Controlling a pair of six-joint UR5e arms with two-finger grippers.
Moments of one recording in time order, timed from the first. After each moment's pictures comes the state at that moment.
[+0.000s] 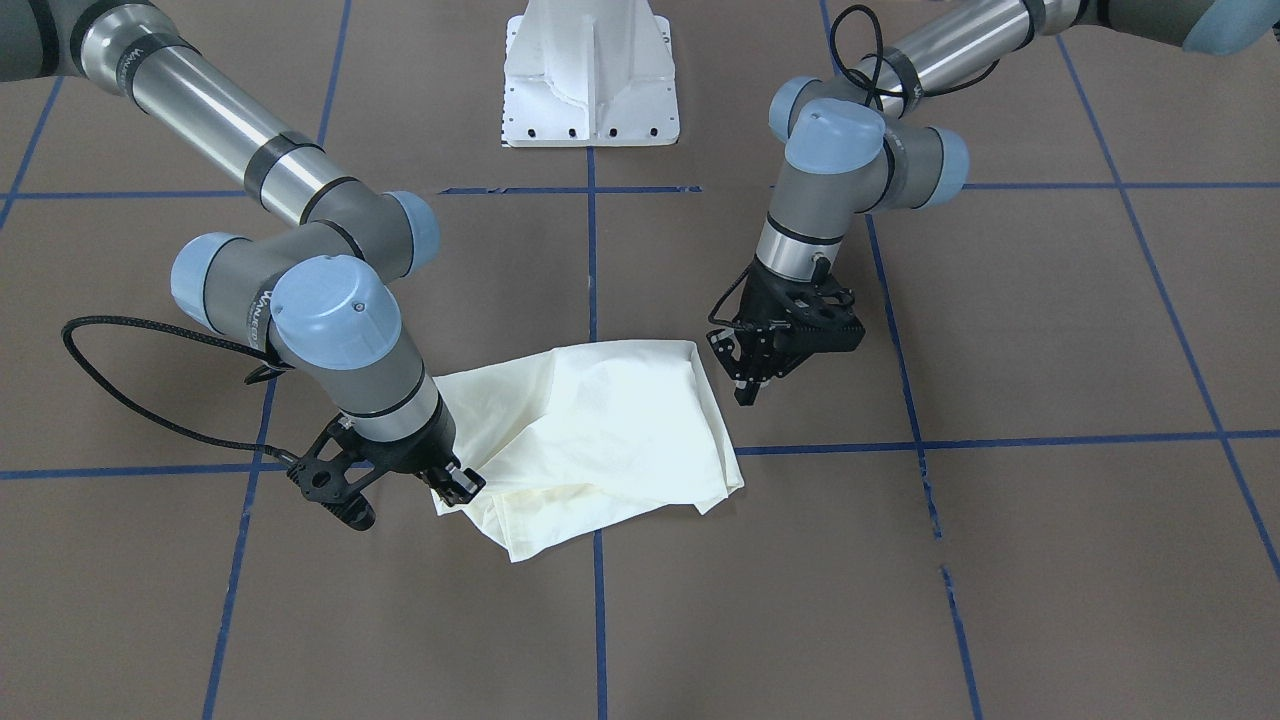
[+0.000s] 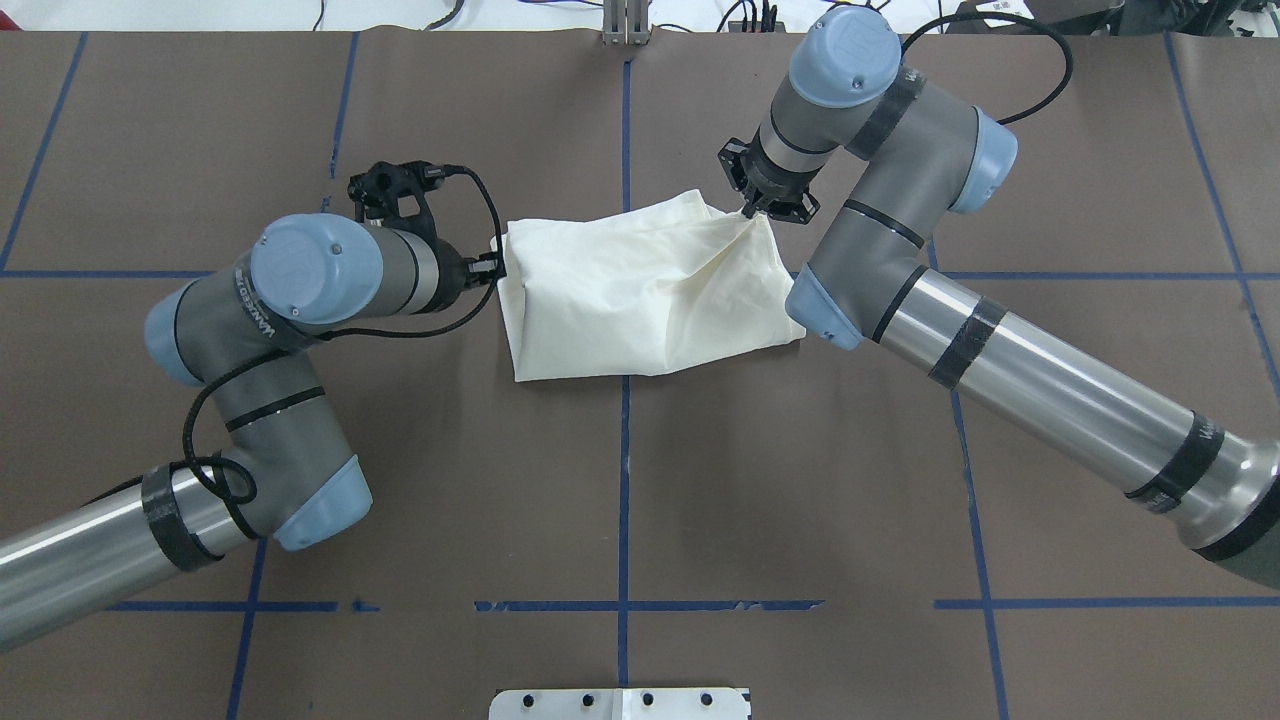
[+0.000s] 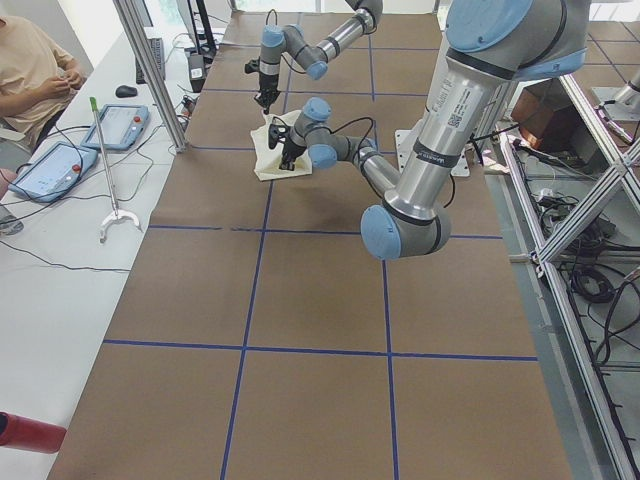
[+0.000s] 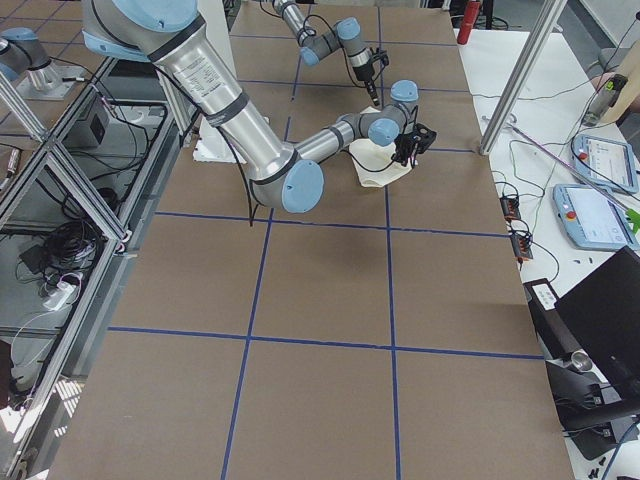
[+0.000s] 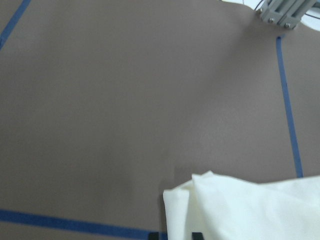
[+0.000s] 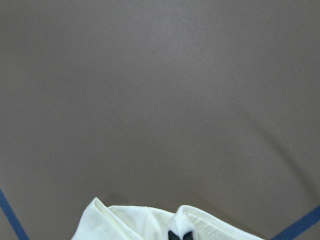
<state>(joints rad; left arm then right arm) -0.57 -2.09 -1.60 -2.07 -1.63 -1.37 0.79 -0.78 1.22 -1.21 1.97 1.70</state>
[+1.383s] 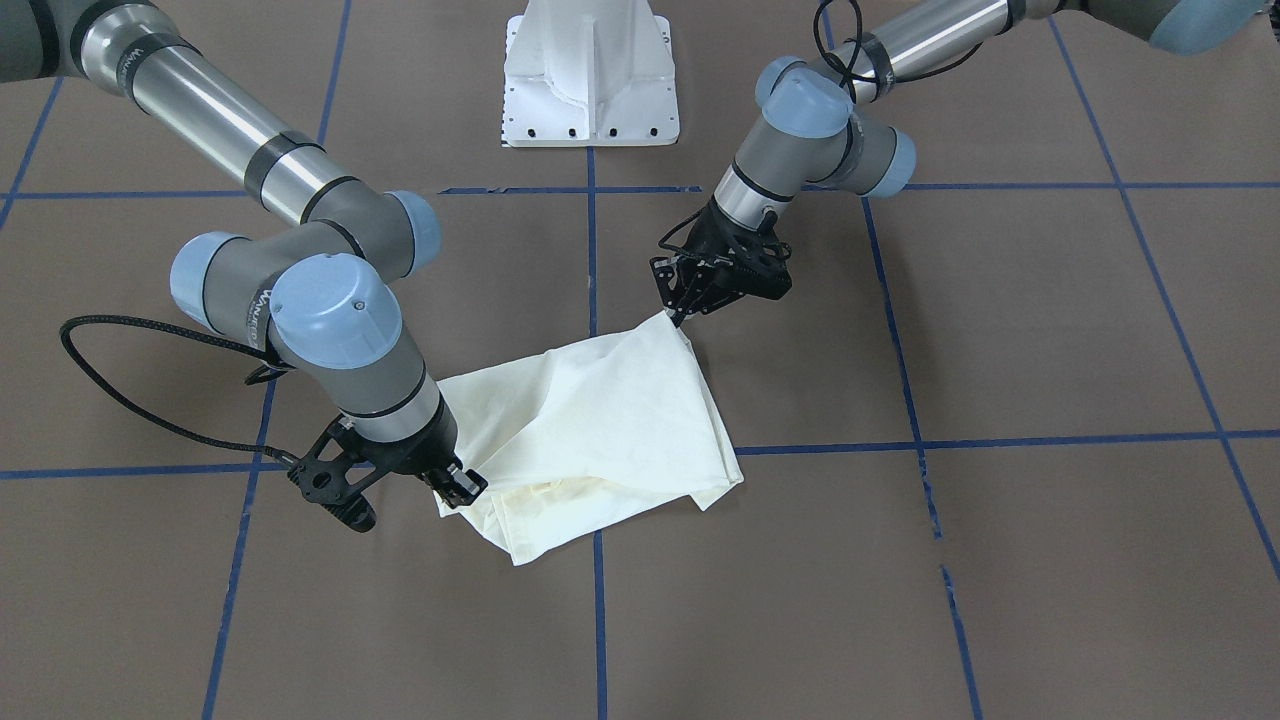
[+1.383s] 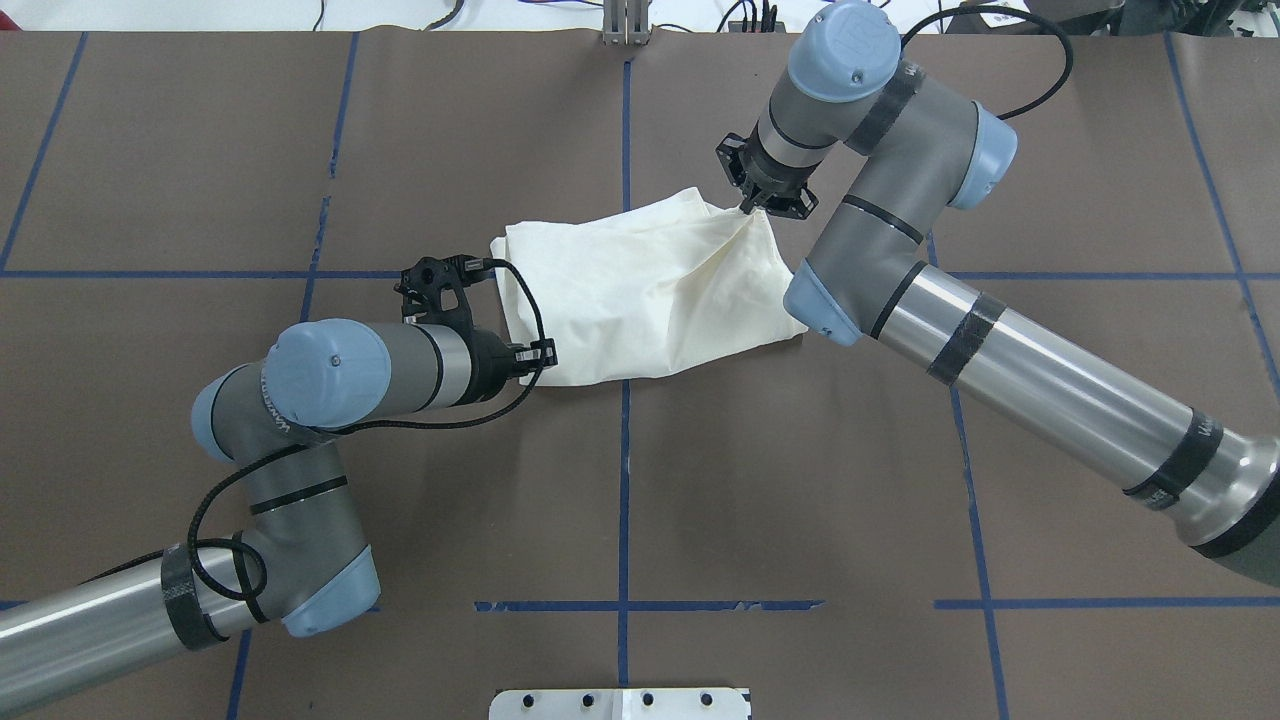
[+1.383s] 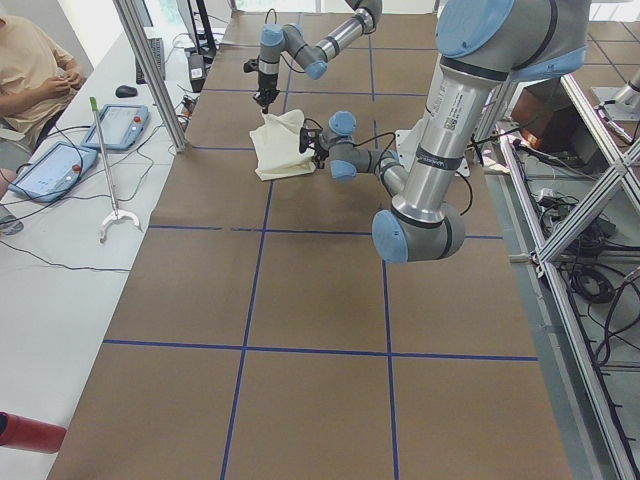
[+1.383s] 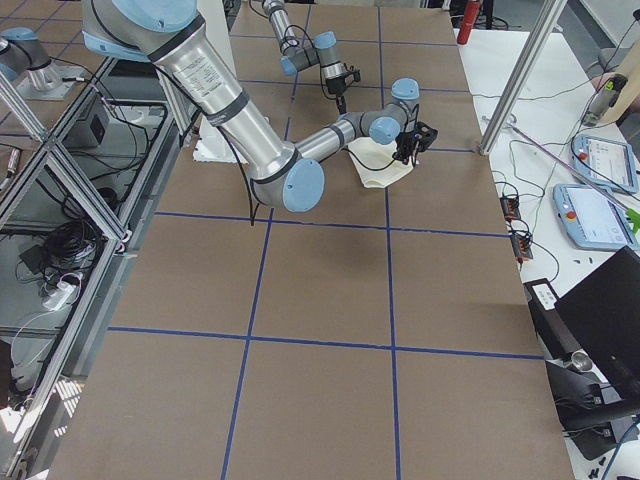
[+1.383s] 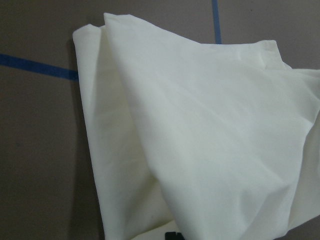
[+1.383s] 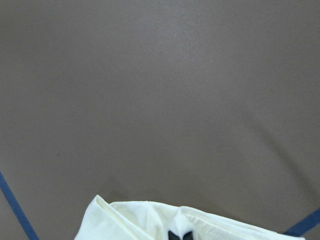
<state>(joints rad) -0.44 -2.03 -1.58 -2.38 -1.68 -1.43 0.79 -0.77 1.22 -1.21 1.97 1.71</state>
